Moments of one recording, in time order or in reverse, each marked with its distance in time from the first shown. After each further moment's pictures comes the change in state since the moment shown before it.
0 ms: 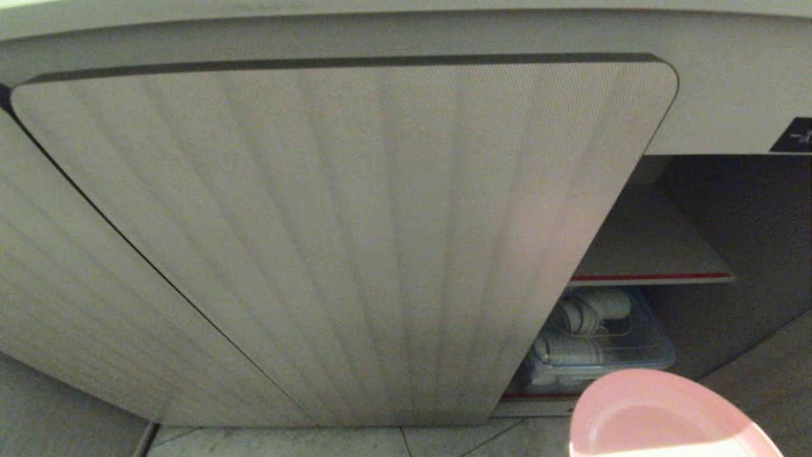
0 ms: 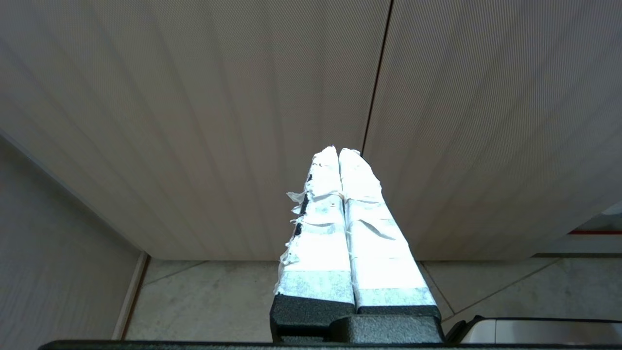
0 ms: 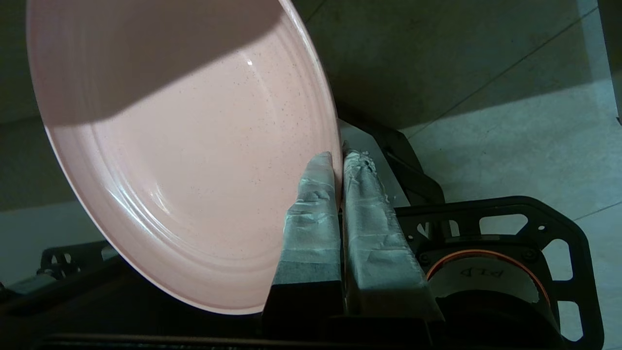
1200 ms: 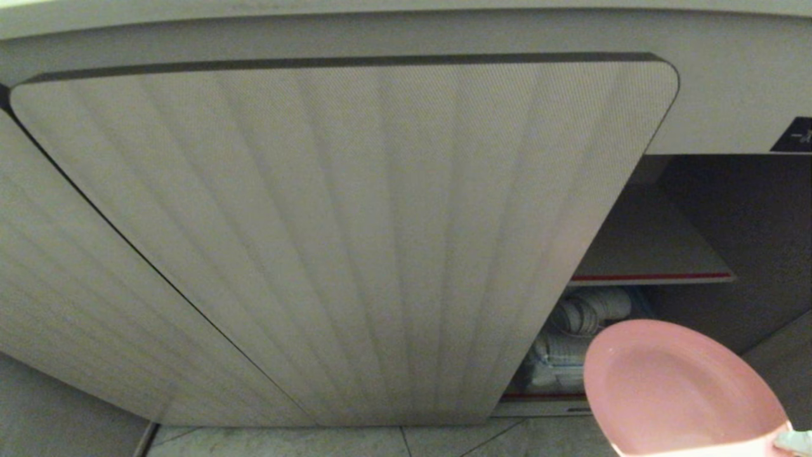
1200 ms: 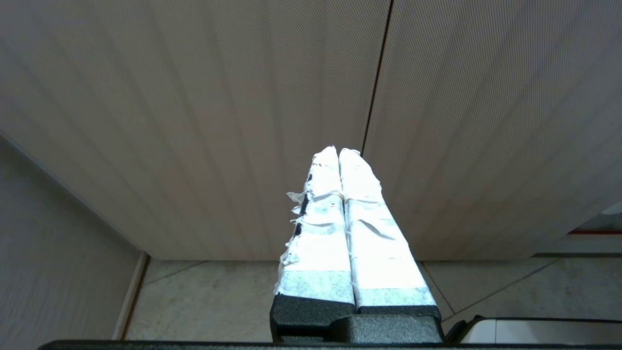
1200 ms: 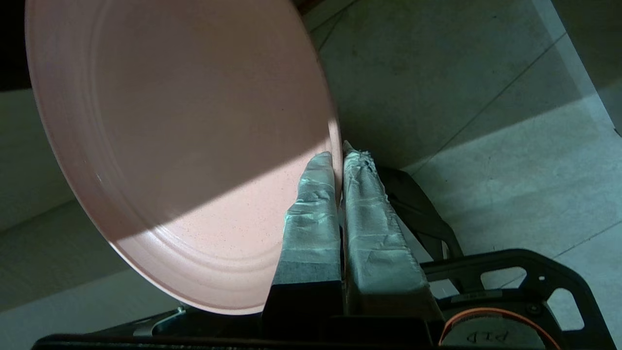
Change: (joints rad) left arm 0.000 0.000 0.000 0.000 0.000 0.000; right arm -0.144 0.158 -0.004 -0.203 -0.002 0.051
